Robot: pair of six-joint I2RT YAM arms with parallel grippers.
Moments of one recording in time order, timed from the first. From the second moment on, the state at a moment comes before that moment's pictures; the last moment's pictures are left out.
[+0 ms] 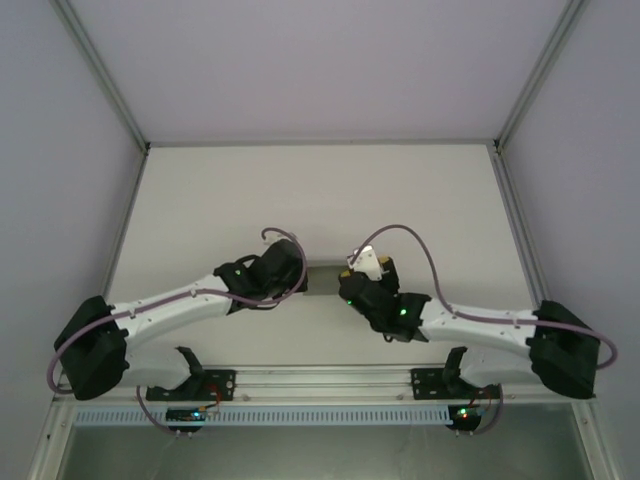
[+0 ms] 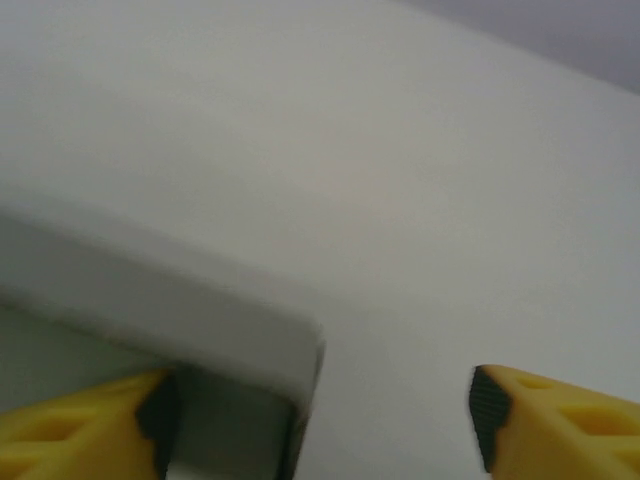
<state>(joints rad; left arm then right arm) -0.95 1.31 0.80 -0.39 -0.18 -0.92 1.09 1.16 0.58 -0.19 0.75 0.36</state>
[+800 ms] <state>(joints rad) -0.95 1.40 0.93 -0.48 -0.18 -0.84 0.54 1.17 0.68 -0.27 -0.05 0.48</state>
